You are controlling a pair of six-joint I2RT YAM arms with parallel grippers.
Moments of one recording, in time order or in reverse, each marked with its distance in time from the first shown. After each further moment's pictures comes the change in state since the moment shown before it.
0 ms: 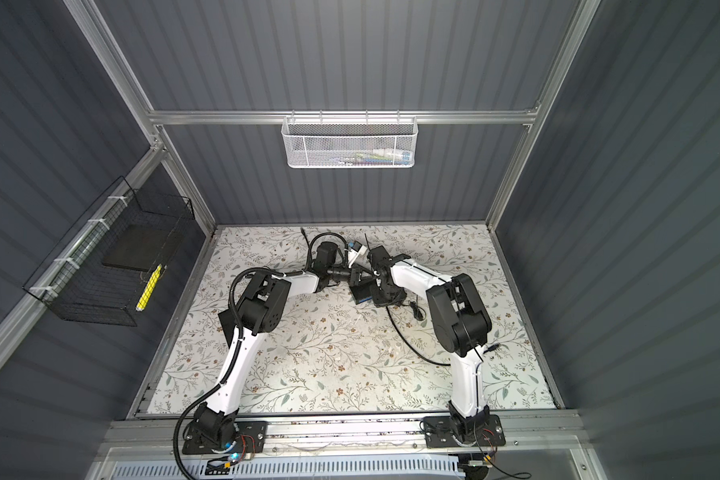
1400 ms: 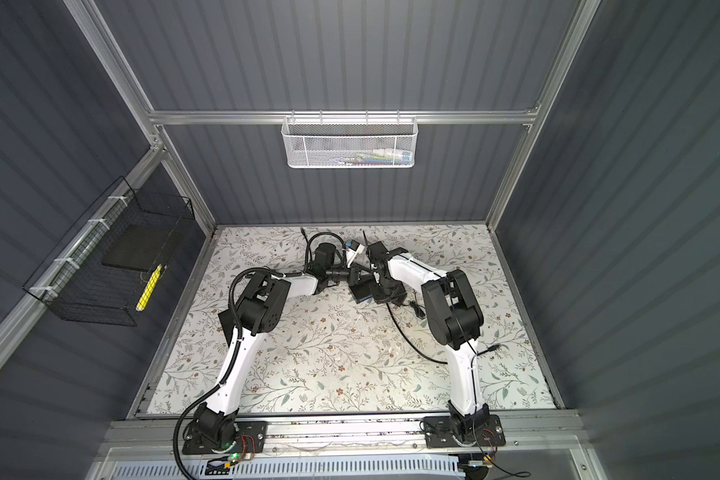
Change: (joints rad) left arm 0.000 -0.013 -0.043 0.083 -0.063 -0.044; right arm -0.012 0.085 0.129 -0.092 0.006 -0.072
